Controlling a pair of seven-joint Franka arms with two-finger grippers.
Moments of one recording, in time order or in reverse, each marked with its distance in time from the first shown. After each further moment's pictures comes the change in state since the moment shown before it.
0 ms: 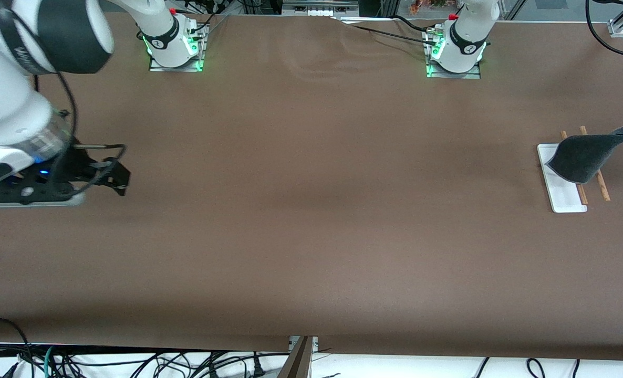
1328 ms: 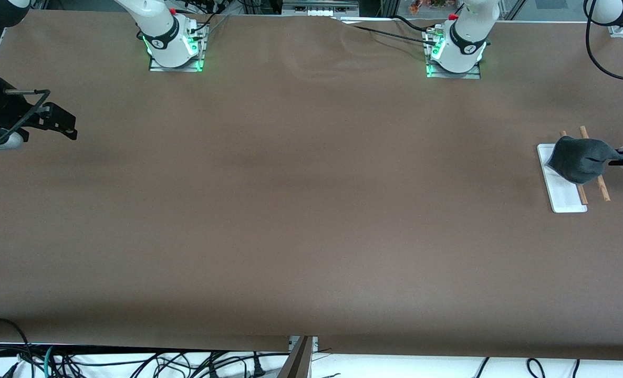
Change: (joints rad) left arm 0.038 0.135 -0.008 0.008 0.000 0.227 -0.033; right arm -0.289 -0.302 0.178 -0.390 -0.001 -0.052 -0.177
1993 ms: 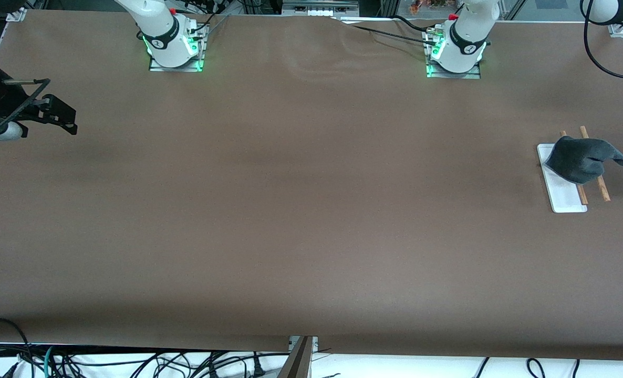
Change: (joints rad) left arm -0.059 -0.040 0.003 0.126 0.102 -0.027 -0.098; right arm -0.010 -0.023 0.035 0.000 0.000 -0.001 -0.002
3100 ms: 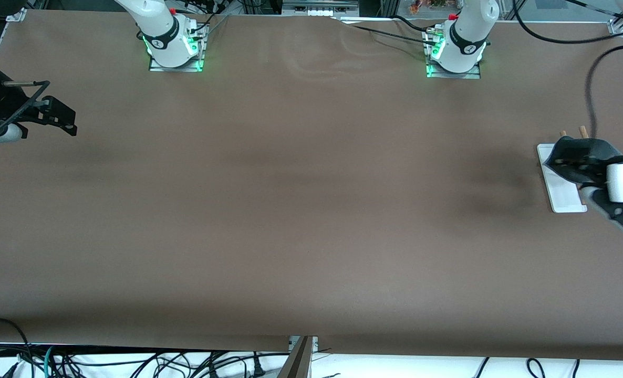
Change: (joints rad) left arm -0.538 -0.228 -0.045 -0.059 0.006 -0.054 -1.120; right arm -0.007 0.006 0.001 0.002 0.000 0.000 0.000
